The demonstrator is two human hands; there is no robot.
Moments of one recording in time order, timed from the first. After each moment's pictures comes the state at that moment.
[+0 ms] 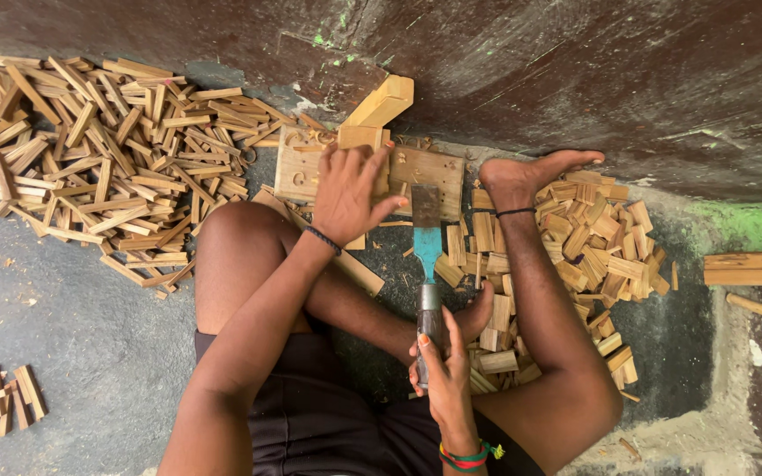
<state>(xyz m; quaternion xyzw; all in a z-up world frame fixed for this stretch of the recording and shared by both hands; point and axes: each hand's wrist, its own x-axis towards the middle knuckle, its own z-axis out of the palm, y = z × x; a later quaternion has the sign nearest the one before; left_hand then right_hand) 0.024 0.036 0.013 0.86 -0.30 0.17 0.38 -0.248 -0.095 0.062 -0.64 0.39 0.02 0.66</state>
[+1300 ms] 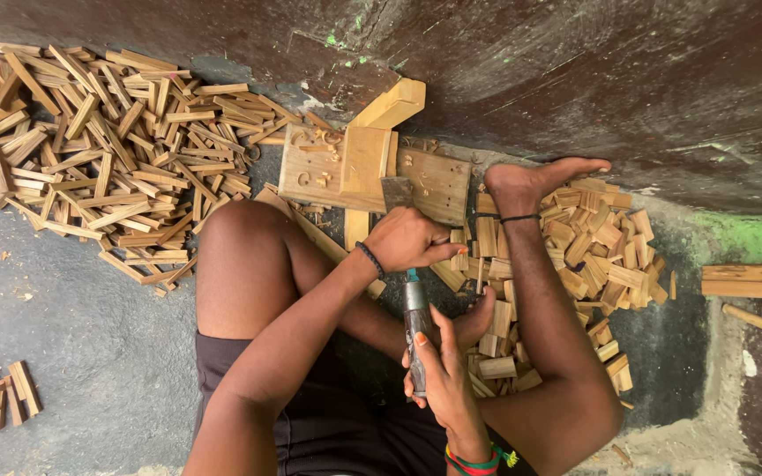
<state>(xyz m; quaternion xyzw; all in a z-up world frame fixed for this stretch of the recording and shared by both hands) -0.006 -0.017 0.024 0.74 -0.42 -0.08 0.52 -0.215 -0.084 0.105 -0.67 0.38 0.16 0.62</state>
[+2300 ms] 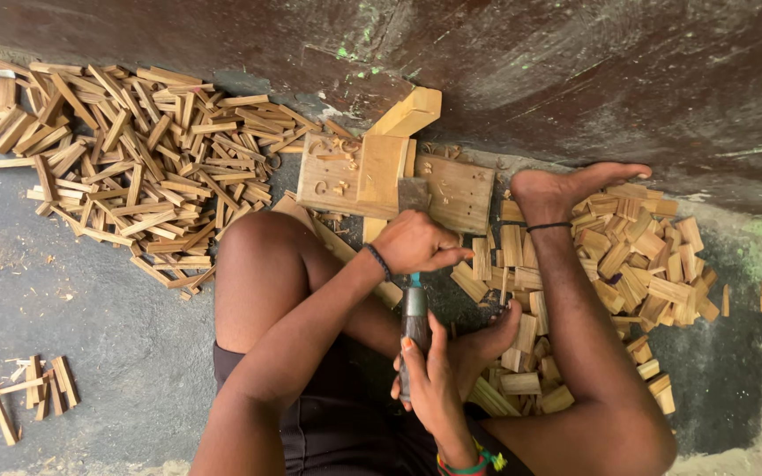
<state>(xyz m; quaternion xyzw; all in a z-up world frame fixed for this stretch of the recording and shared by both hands) 0.005 -0.014 0.006 0.74 -0.44 -0.08 0.50 -0.207 -0.064 0.072 -0.67 0.38 0.19 0.61</state>
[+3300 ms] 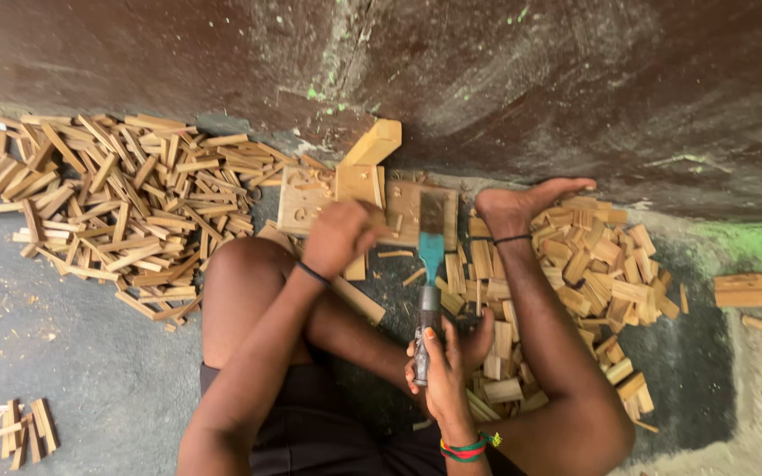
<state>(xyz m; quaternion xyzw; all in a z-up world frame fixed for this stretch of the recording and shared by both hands) 0.024 0.045 0.002 0.81 -0.35 0.14 0.44 -0.217 -0.112 0.030 -0.55 0.37 0.02 0.75</state>
